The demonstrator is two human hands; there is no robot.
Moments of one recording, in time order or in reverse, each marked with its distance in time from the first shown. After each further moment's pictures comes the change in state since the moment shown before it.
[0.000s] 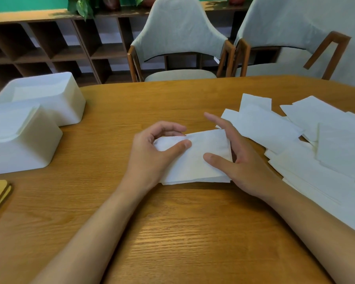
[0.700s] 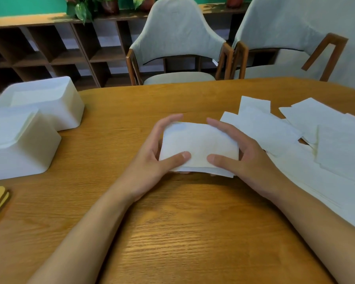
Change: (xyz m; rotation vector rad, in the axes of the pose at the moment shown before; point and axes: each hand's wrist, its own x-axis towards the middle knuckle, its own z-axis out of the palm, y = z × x) left_hand 0.001 0.000 -0.013 -0.178 -0.328 -0.139; right_hand 0.005 0.011 -0.012 -0.027 0.077 0.032
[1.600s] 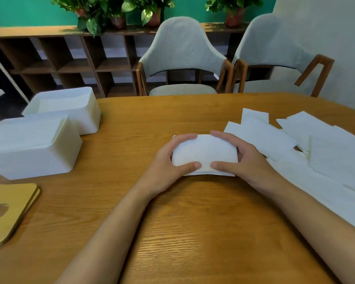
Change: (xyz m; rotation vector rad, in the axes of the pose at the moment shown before) left_hand -0.002 -0.014 -0.013 0.180 0.023 0.066; right_hand 0.002 -0.009 0.005 -0.037 -0.024 0.080
